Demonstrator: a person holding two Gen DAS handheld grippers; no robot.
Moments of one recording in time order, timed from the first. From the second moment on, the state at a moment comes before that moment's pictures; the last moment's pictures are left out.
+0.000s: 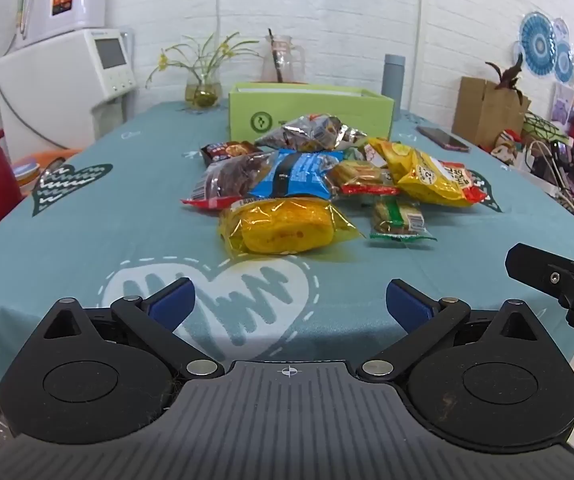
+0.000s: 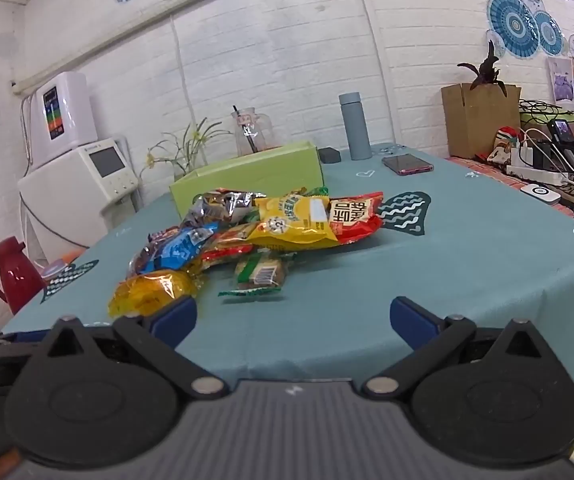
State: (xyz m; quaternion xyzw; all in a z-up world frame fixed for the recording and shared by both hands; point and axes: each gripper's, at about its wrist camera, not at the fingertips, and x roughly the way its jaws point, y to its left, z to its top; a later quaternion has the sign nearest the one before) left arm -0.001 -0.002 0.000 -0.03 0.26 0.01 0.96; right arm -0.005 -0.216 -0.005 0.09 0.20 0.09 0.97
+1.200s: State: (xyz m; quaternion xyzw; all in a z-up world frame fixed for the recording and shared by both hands) left arm 0.004 -0.002 -0.009 -0.03 0.28 0.00 0.96; right arm 0.000 -0.207 -0.012 0.08 0.22 0.10 0.97
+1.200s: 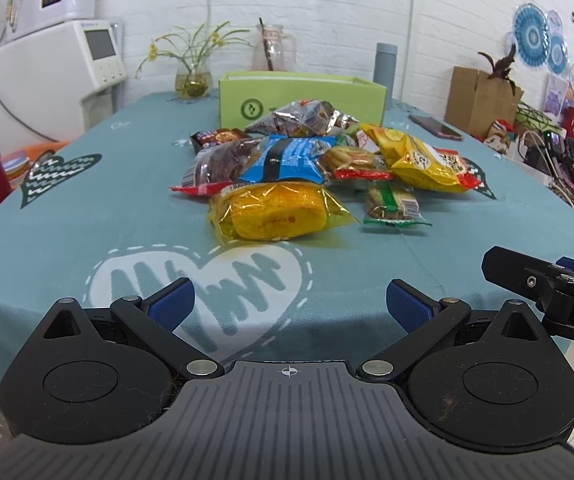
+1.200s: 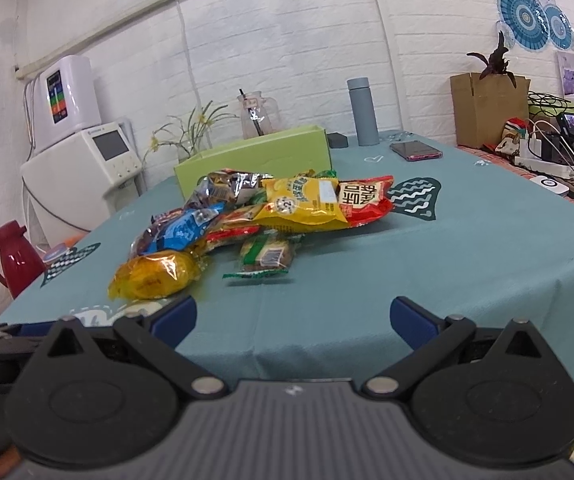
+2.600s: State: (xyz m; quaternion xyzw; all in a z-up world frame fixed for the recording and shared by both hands) left arm 0.088 0.110 0.007 -0.19 0.35 -0.01 0.92; right arm 0.089 -0.112 -0.021 -0.09 0.25 0.31 0.91
